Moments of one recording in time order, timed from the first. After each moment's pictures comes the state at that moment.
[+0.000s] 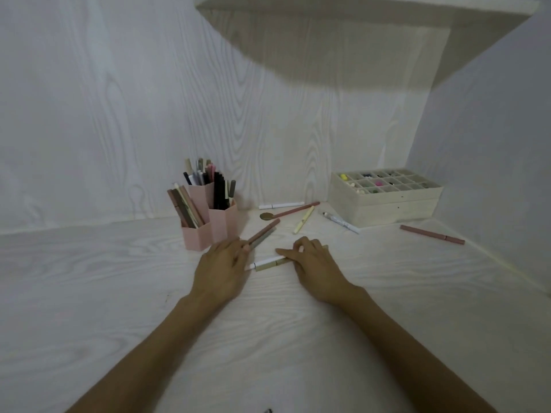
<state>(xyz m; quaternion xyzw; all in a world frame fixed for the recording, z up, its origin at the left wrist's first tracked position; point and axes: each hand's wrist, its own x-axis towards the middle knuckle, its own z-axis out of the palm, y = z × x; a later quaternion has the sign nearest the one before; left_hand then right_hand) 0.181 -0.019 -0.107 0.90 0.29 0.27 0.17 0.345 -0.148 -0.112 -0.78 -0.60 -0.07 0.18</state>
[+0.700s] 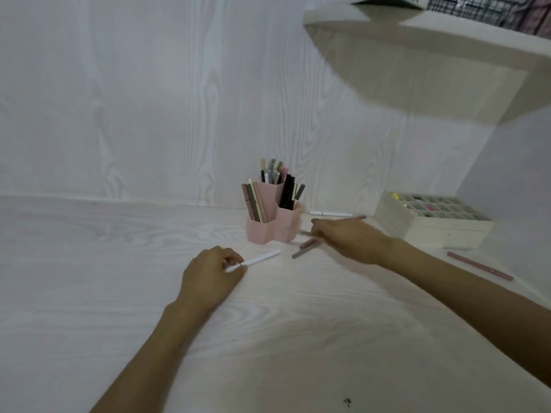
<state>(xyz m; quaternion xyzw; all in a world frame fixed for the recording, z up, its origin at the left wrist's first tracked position) 0.055 0.023 -0.108 0.83 0.40 0.29 0.26 0.307 -0.096 -0.015 -0.68 -0.72 -0.10 -0.03</state>
